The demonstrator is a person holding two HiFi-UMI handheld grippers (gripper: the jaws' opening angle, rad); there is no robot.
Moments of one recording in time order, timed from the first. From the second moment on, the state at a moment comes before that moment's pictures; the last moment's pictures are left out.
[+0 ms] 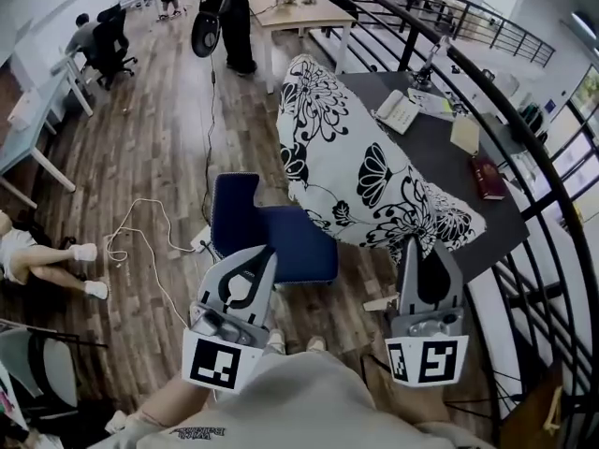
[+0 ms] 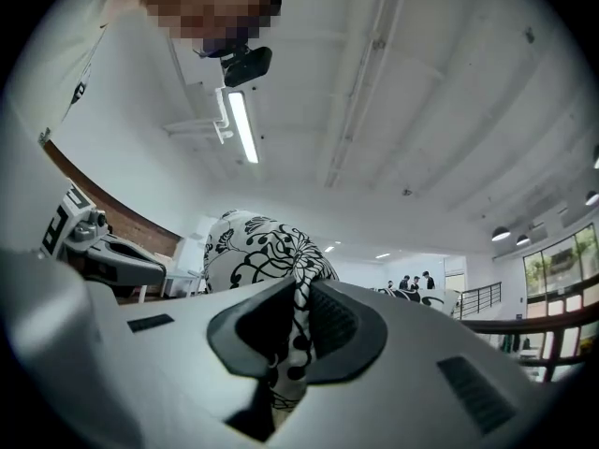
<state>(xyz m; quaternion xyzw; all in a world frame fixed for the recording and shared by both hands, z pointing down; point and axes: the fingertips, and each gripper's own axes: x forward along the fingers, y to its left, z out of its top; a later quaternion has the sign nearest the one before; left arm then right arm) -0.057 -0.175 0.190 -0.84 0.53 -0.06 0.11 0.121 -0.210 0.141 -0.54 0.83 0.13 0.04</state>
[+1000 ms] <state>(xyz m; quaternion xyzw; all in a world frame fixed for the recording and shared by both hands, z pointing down) -0.037 -0.191 0.235 -0.85 0.53 -0.08 0.06 0.114 -0.210 0.198 -0.51 0.86 0.09 -0.02</state>
